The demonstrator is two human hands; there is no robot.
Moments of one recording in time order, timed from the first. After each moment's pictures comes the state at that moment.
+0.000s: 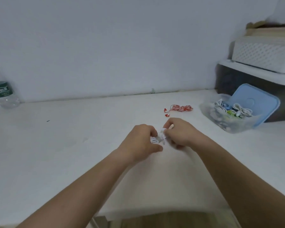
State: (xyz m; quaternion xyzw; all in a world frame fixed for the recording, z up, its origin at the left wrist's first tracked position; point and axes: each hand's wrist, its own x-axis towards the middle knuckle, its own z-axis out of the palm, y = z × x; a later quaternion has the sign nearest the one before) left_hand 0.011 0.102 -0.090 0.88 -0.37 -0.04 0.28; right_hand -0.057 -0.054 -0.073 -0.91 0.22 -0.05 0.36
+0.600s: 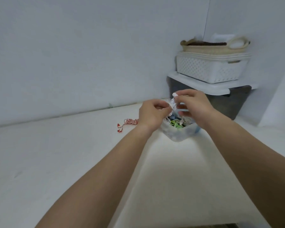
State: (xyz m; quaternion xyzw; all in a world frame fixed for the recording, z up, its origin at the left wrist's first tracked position) left_hand -0.037 -0.114 -0.023 0.69 -0.35 -0.10 0.62; right_hand -0.143 -0.219 0.014 -0.69 0.27 -0.33 0.59
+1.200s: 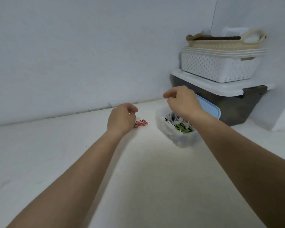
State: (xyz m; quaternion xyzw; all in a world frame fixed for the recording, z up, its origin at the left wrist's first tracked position) left_hand 0.052 -0.082 -0.045 0.85 -0.31 0.02 0.43; right_hand -0.082 -0.237 0.004 -0.87 0.28 -0.31 0.27
